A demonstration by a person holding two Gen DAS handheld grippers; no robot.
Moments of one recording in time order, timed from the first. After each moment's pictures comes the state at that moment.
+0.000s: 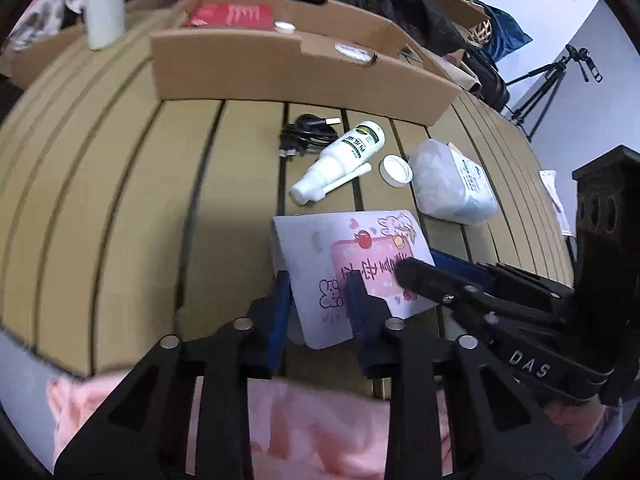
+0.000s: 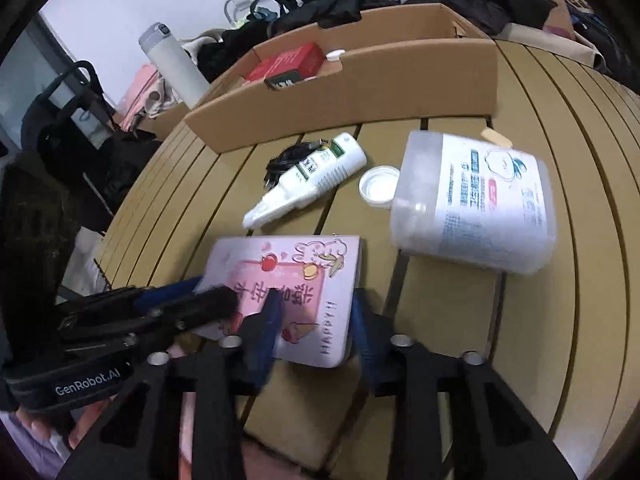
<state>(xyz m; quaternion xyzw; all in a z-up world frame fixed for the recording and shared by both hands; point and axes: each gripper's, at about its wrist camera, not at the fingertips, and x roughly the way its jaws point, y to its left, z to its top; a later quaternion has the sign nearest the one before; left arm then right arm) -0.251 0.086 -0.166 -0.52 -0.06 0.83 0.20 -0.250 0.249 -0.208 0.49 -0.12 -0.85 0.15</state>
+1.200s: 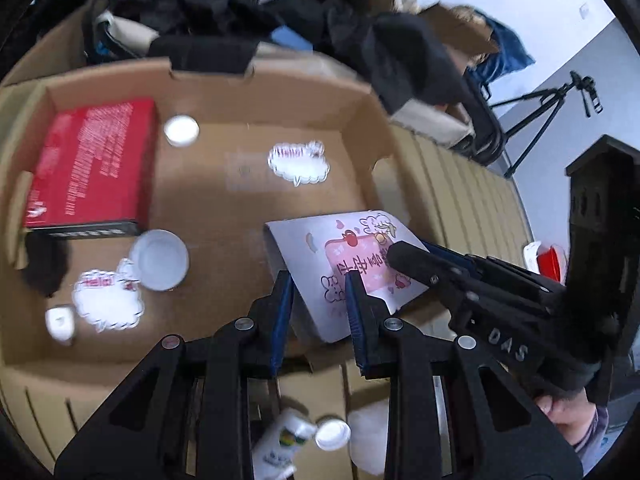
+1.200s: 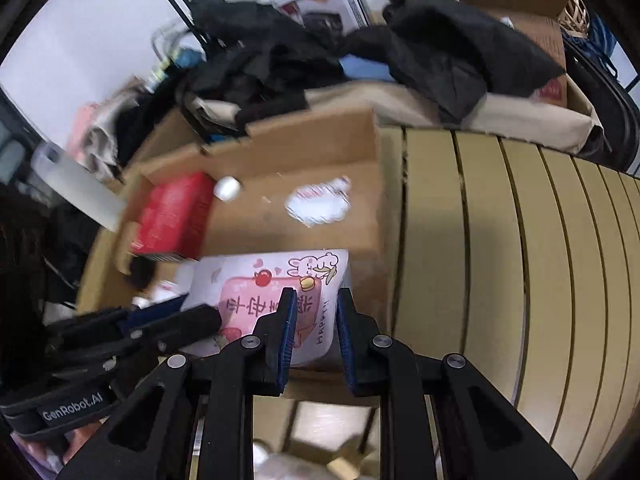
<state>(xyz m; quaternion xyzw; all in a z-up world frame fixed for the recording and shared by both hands) -0.489 0.196 -0.142 -0.56 -0.08 0.78 0.27 -0.465 0.342 -0.159 0.52 -0.11 -0.84 0.07</state>
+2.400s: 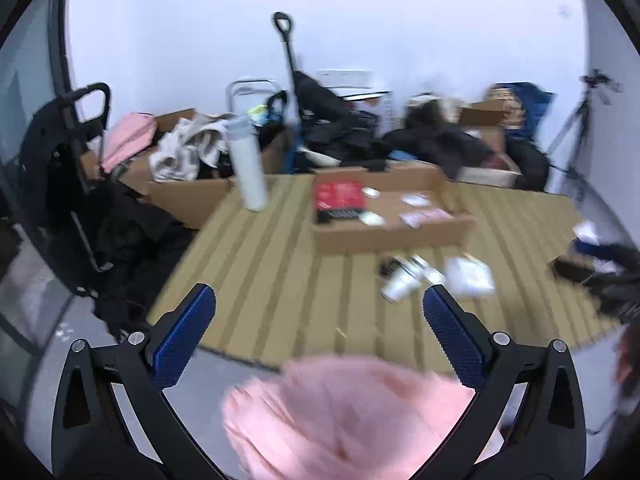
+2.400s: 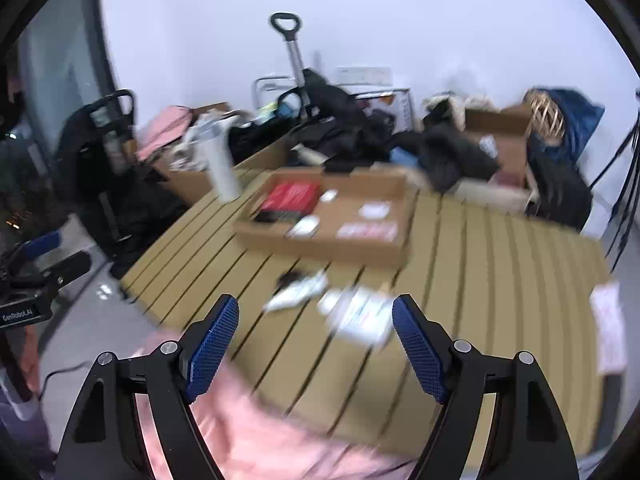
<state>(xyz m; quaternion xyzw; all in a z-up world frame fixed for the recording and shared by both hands) -0.124 0.043 0.030 -0.33 0.05 0.94 0.05 -0.153 0.290 -0.022 0.37 -0.03 -0.92 0.13</state>
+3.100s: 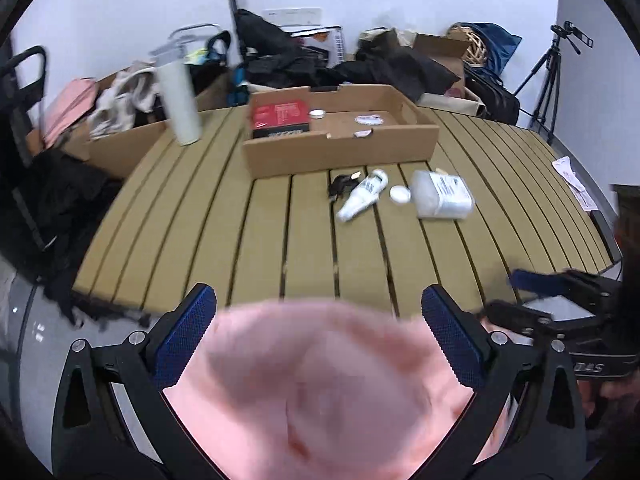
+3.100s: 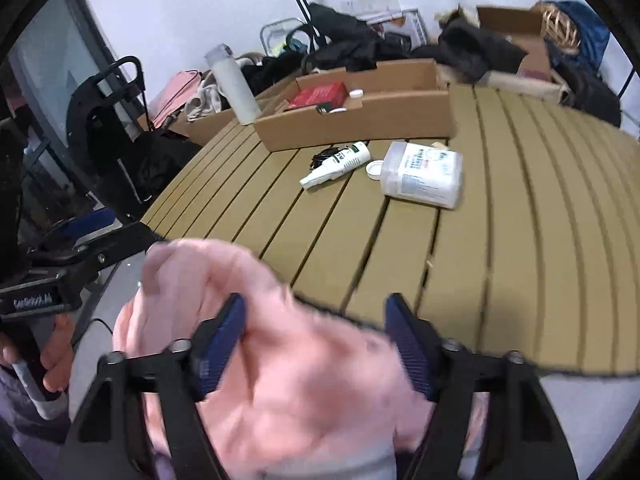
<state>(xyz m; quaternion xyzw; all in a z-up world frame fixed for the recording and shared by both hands) -0.175 0.071 -0.071 -0.41 0.06 0.90 0.13 -0.138 0.266 -0.148 0.44 -0.10 -0.88 0.17</state>
